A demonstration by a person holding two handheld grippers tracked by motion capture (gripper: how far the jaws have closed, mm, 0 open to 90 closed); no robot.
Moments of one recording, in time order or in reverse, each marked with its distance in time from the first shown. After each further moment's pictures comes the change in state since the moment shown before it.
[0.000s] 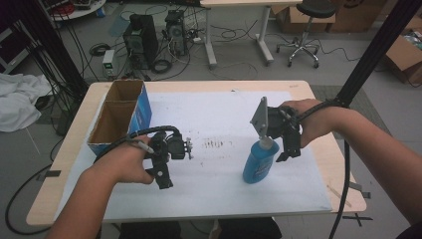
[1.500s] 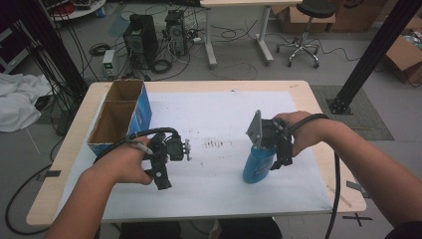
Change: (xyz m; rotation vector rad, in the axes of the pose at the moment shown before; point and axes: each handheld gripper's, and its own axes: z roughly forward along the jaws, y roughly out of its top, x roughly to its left) left arm 0.002 -0.003 0.007 -0.003 0.002 0.009; right arm -0.004 -0.004 0.044 -0.023 0.041 -0.008
